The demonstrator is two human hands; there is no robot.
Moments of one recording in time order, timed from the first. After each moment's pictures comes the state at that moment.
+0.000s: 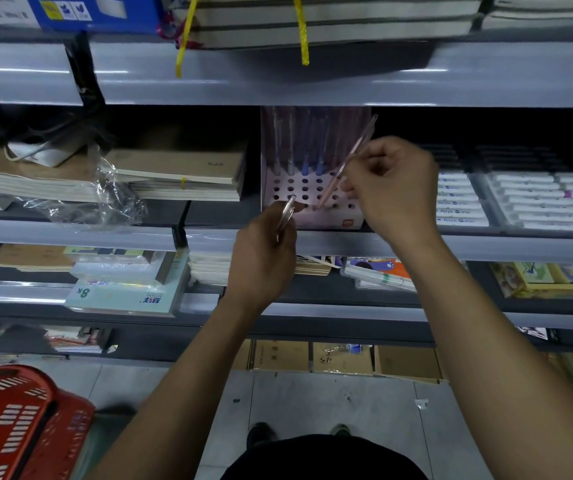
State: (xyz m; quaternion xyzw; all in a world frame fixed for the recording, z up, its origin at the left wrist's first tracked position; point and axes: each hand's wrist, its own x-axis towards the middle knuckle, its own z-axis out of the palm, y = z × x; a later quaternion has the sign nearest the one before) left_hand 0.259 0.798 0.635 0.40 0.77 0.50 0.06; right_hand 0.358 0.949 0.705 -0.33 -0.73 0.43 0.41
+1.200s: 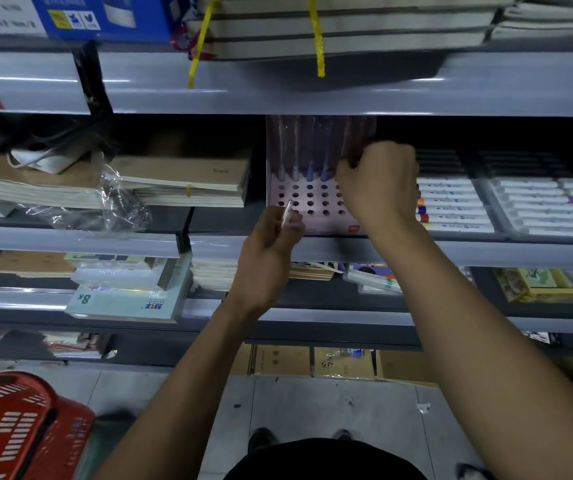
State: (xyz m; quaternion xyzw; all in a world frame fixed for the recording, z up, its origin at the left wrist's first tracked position) left_hand 0.258 0.792 0.648 0.31 0.68 0.61 0.25; right_hand 0.322 0.956 0.707 -0.43 -0.84 0.15 0.31
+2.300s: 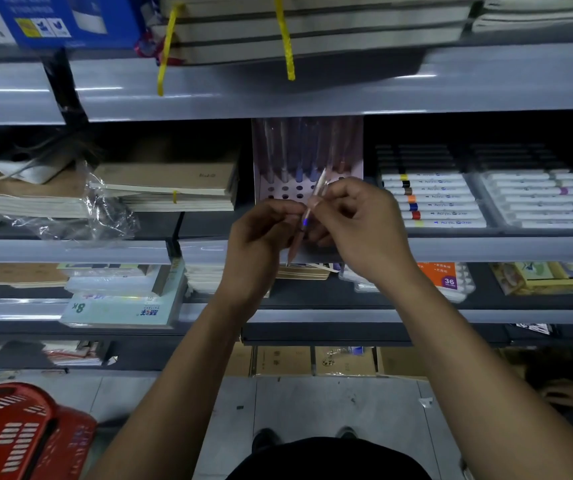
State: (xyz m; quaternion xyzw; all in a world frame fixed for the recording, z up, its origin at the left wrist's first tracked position) left_hand 0.254 0.804 0.655 0.31 0.61 0.68 0.26; right_hand 0.363 0.920 0.685 -0.28 -0.75 0.52 0.31
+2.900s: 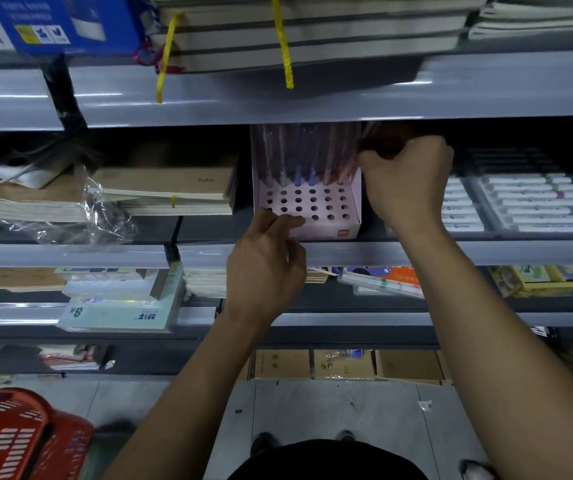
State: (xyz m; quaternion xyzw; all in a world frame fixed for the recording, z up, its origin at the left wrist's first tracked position) left_hand 0.261 0.806 0.643 0.46 0.80 0.38 -0.06; right_hand 0.354 0.976 0.719 -0.37 -0.74 0.34 0.45
